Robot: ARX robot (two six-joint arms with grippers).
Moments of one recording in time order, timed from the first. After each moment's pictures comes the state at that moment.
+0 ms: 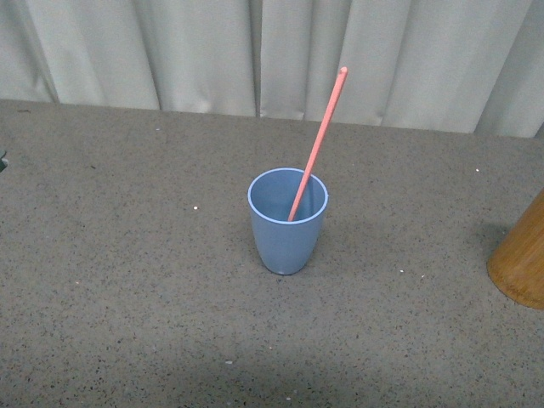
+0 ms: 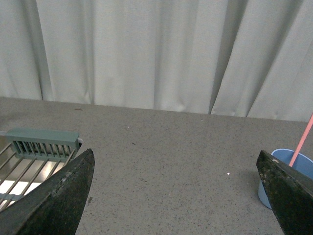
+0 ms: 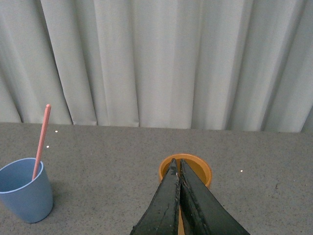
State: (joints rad) left arm 0.00 0.00 0.02 0.00 0.00 0.00; right arm 0.00 0.00 0.00 0.00 0.00 0.00
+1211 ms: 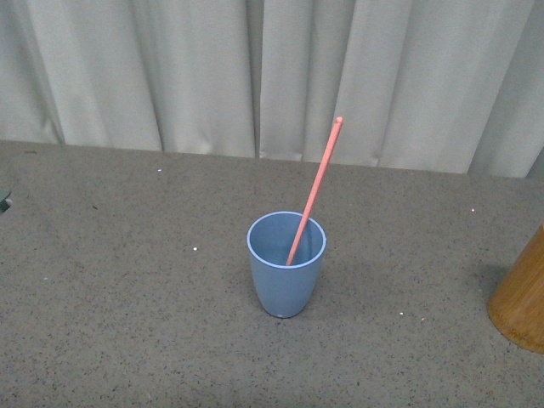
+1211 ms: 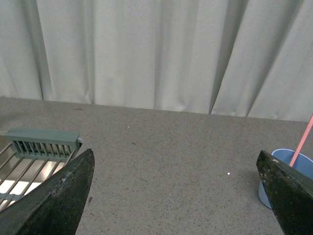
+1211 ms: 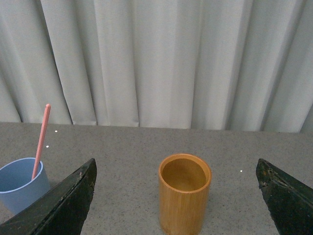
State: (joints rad) left arm 0.00 0.00 0.02 0.00 0.00 0.00; right arm 0.00 0.00 0.00 0.00 0.00 0.00
